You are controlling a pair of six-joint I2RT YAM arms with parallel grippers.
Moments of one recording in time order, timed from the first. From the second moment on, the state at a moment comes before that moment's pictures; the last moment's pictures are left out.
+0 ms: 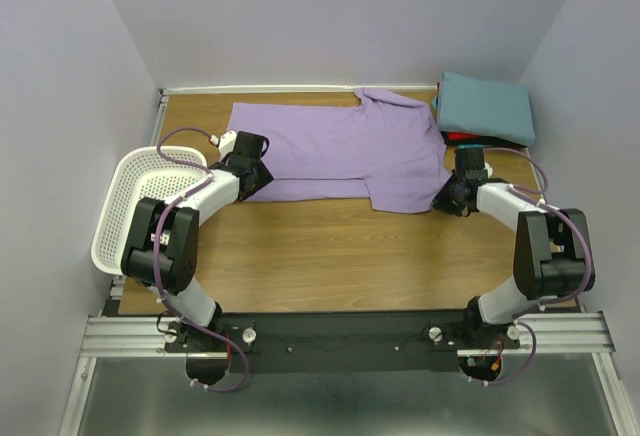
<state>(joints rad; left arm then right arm) -0.28 1.63 0.99 -0.27 -0.26 -0.82 0.06 1.55 0.79 -0.27 0.05 0.71</state>
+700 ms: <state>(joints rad) -0.28 1.81 1.20 -0.32 -0.26 -0.82 0.06 1.90 1.40 -0.26 -0.07 0.72</state>
